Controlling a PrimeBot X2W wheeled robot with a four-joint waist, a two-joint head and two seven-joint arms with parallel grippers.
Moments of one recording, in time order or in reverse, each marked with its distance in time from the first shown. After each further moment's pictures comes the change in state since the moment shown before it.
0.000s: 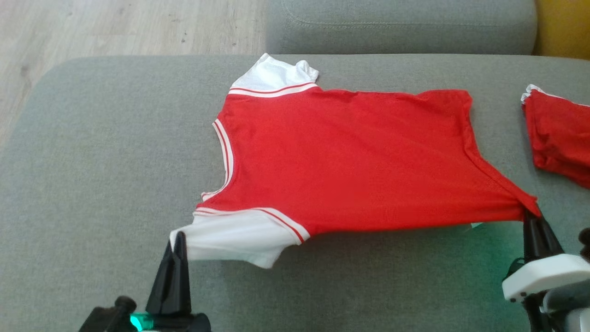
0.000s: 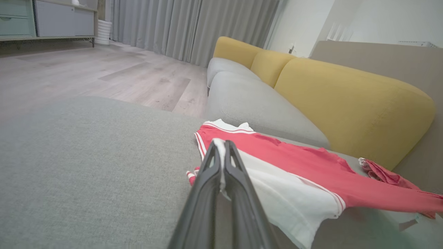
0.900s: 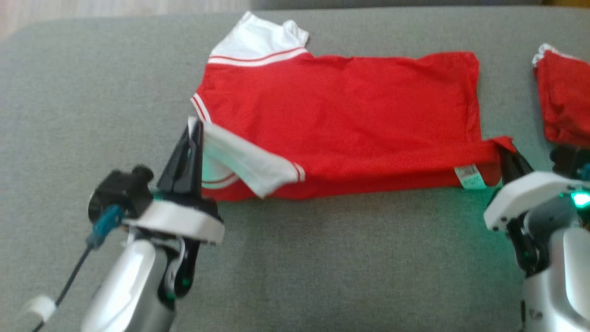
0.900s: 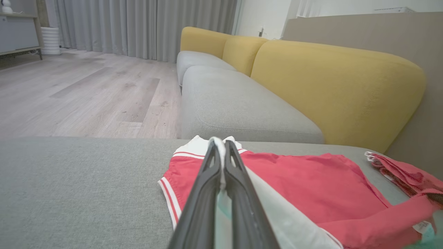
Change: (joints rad) left arm -0.495 0.001 -0.050 0.274 0.001 -0.108 0.118; right arm -0.295 -0.001 0.029 0.122 -0.099 0.000 0.226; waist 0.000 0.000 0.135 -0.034
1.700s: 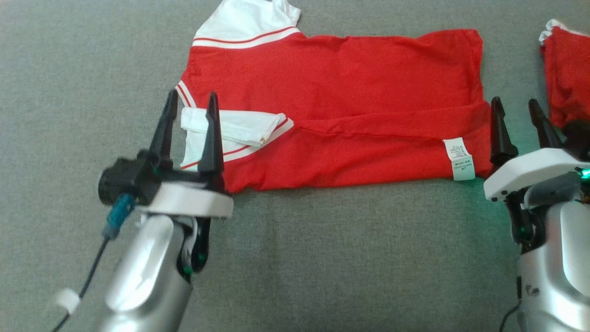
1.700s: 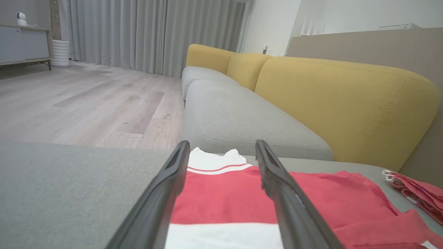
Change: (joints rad) left arm -0.156 -0.105 0.023 0.246 0.042 -0.026 -0.213; right arm -0.115 -0.002 0.016 0.068 0.003 0.000 -0.190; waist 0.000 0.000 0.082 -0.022
